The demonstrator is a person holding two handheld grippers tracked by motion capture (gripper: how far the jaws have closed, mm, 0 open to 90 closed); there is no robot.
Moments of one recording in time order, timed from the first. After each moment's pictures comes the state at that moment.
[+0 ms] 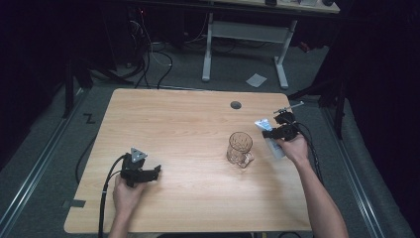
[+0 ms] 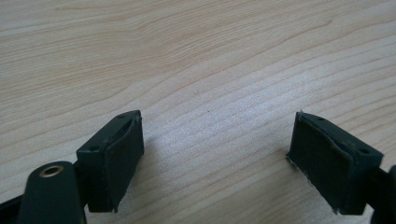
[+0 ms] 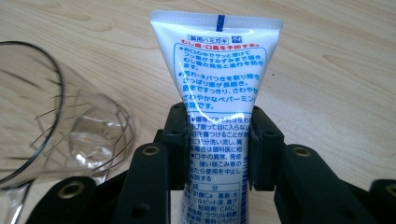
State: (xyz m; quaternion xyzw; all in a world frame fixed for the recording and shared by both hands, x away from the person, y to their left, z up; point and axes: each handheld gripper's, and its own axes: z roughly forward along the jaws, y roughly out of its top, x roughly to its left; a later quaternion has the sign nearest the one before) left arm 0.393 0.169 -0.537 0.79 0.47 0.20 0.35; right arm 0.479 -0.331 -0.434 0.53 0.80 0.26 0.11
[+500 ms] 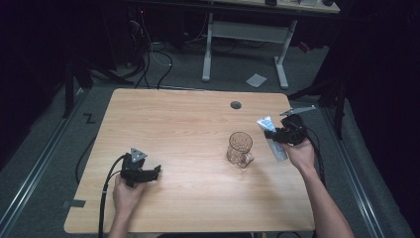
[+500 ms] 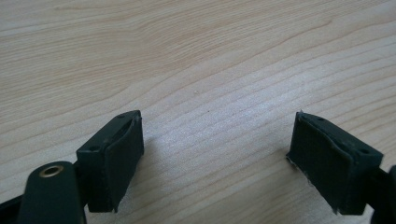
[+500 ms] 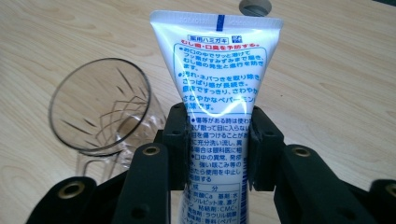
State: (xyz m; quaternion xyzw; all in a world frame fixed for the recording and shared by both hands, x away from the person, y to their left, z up) left arm 0.393 0.169 -0.537 0.79 0.47 0.20 0.35; right arm 0.435 -0.325 -0.399 0.50 0.79 0.31 0.15
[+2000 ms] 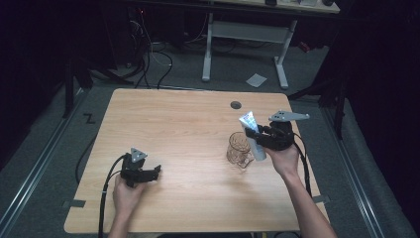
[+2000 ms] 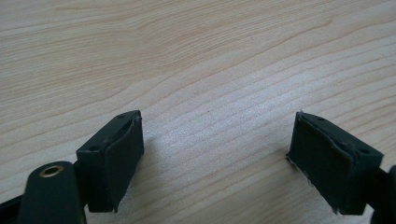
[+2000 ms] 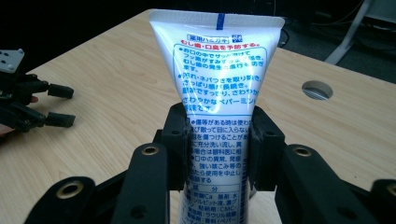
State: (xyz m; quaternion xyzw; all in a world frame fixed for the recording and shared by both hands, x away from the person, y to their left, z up) left arm 0.393 0.169 -0.537 0.79 0.47 0.20 0.35; right arm 0.400 -0.270 -0.380 0.41 0.77 0.45 0.18
